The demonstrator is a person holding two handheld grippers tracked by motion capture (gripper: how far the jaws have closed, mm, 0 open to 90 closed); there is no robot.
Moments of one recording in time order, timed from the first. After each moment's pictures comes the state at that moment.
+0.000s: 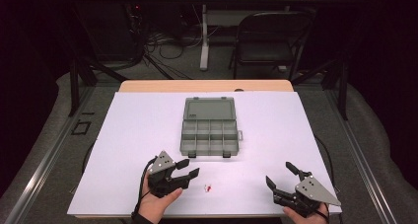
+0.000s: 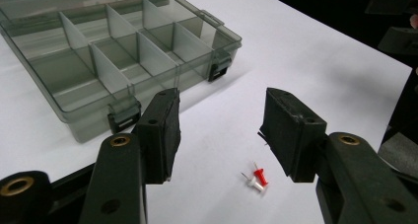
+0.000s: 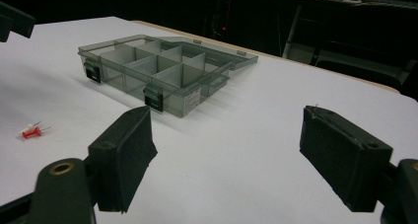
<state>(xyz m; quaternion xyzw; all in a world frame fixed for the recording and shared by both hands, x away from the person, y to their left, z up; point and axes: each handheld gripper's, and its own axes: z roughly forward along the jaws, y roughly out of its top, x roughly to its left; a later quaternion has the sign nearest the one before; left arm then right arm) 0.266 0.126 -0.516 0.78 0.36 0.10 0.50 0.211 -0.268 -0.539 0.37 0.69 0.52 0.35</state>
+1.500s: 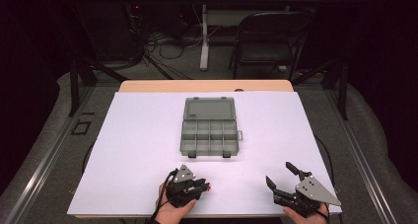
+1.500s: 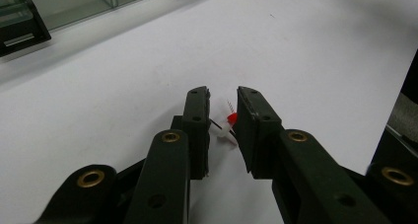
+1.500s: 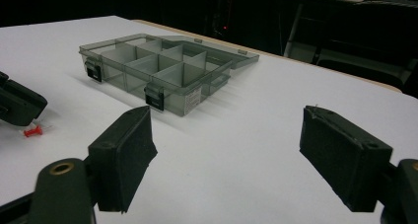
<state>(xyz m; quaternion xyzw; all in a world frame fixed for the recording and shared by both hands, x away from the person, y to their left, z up) 0.258 0.087 -0.564 0.83 0.36 0.05 0.43 0.211 -0.269 -0.539 0.37 0.69 0.52 0.34</state>
